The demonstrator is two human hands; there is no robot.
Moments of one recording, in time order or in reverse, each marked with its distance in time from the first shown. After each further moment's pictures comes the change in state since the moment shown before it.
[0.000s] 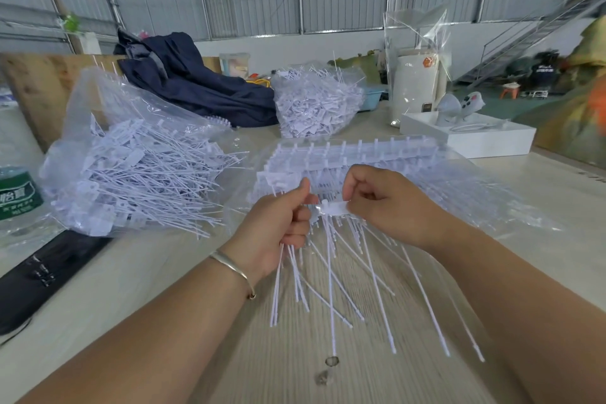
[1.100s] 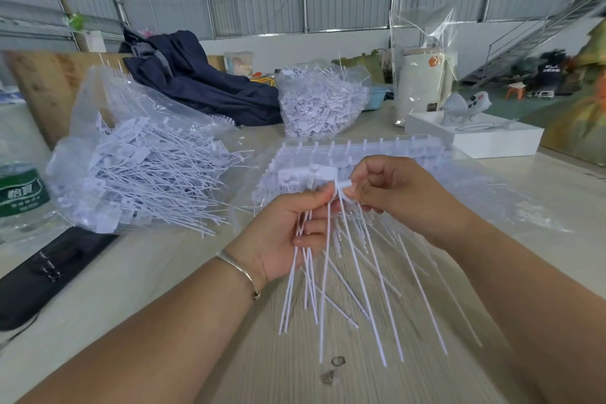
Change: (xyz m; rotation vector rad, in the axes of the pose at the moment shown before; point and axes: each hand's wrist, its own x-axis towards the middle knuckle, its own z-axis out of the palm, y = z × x) left_hand -0.010 0.002 0.004 -0.343 -0.400 -0.109; right_hand -0.002 -0.015 -0.007 0.308 0.031 -0.017
